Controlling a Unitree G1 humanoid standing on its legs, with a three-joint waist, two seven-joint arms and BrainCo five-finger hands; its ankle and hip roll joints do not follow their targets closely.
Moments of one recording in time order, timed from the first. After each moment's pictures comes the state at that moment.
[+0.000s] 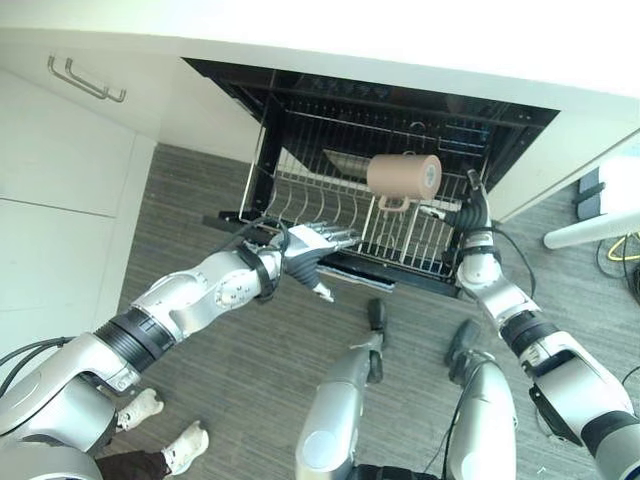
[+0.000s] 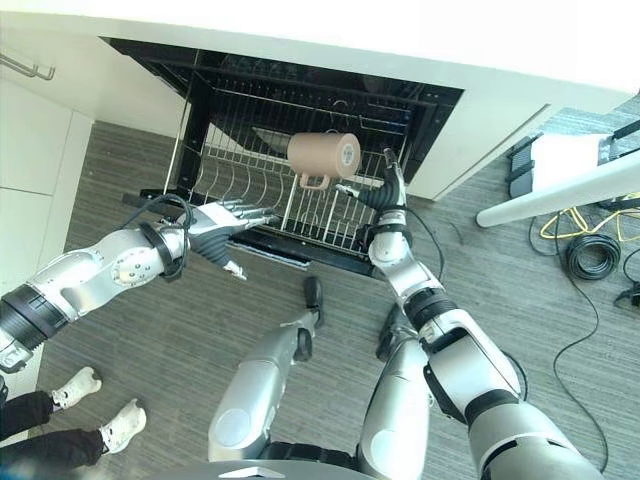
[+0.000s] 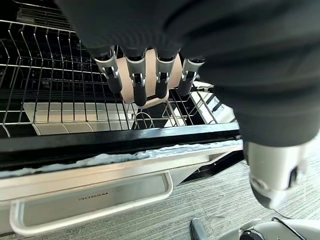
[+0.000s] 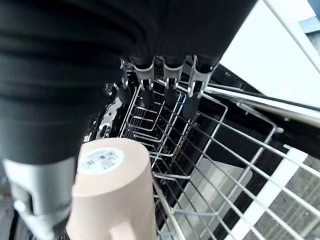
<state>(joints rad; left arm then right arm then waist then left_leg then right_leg) -0.74 0.97 -0.80 0.15 0.40 -0.32 -0.04 -0.78 -0.37 0.49 0.78 0.12 -0.22 -0.56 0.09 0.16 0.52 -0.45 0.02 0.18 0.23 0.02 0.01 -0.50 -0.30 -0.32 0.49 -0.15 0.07</state>
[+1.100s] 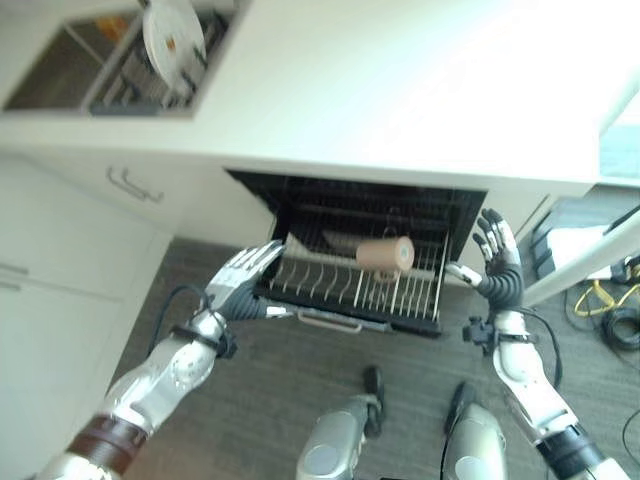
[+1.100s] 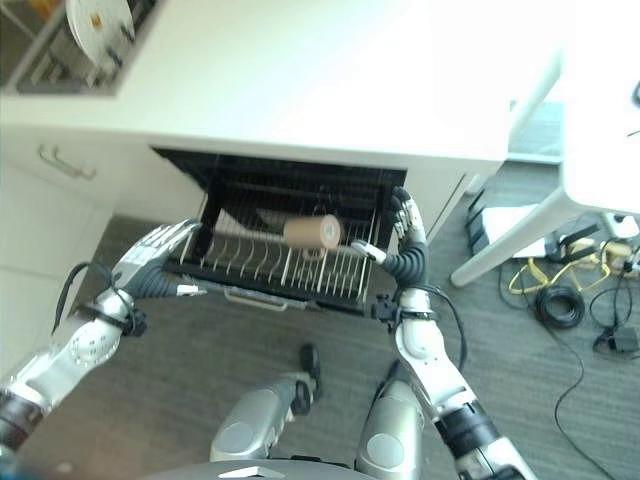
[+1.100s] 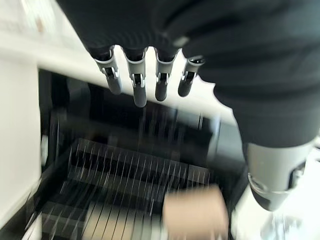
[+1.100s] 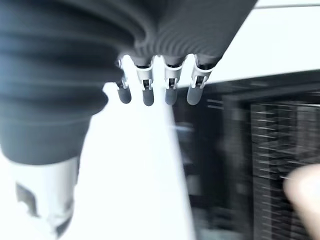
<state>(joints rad) -0.01 0.78 -0.22 0.16 0.46 -0.39 0.40 -0.05 -0.40 0.28 0.00 0.26 -0.48 -0.38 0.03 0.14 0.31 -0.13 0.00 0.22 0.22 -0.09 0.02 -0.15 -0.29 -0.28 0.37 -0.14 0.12</state>
